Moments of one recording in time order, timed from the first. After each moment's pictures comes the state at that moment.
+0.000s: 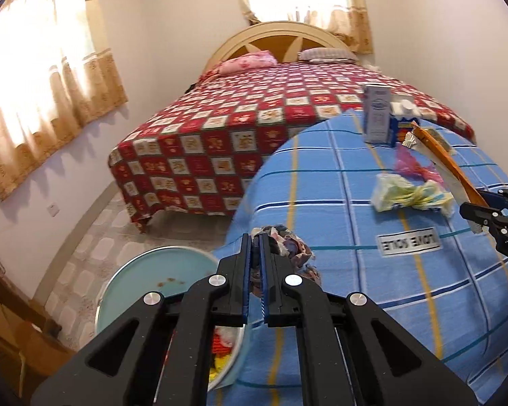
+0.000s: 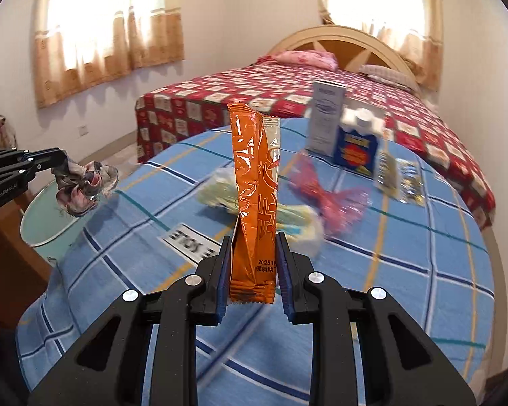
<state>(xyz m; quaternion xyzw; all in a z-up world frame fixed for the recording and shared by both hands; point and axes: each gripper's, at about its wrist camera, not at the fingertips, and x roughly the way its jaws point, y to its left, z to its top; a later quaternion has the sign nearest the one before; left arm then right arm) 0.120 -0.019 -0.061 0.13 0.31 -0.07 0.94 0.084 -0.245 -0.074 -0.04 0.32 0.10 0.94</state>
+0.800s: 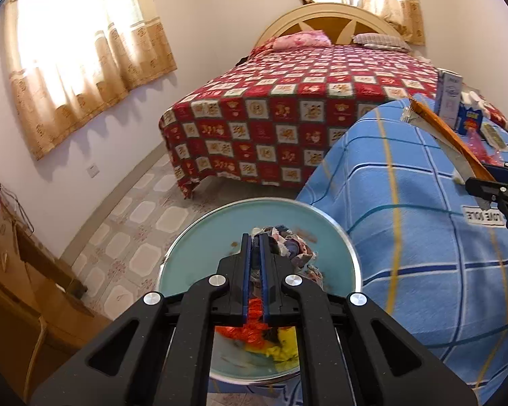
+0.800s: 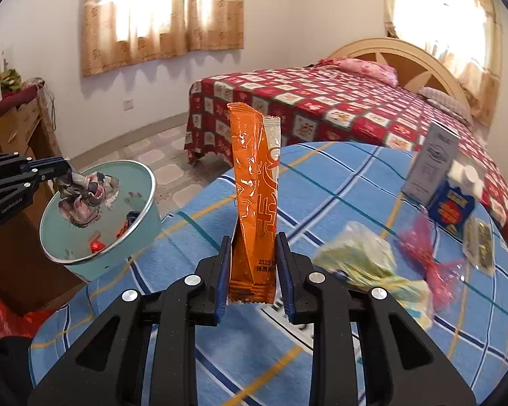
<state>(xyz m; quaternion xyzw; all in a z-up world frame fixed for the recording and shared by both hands) 0.122 0.077 -0.082 0.11 0.35 0.04 0.93 0.138 -0.142 -0.076 -0.10 0.33 0.20 0.92</state>
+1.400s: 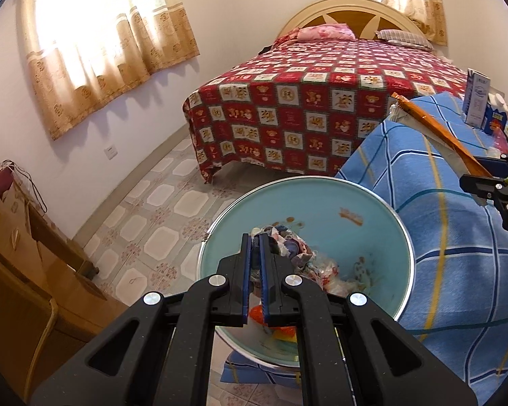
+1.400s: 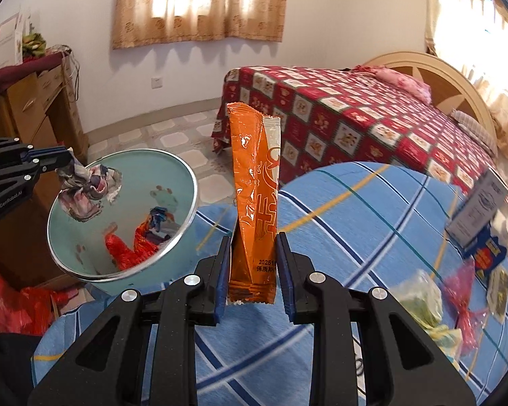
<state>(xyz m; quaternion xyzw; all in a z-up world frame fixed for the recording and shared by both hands) 0.115 0.125 -0.091 0.09 0.37 0.08 0.92 0.156 -0.075 -0.083 -0.16 0.33 0.25 0.90</state>
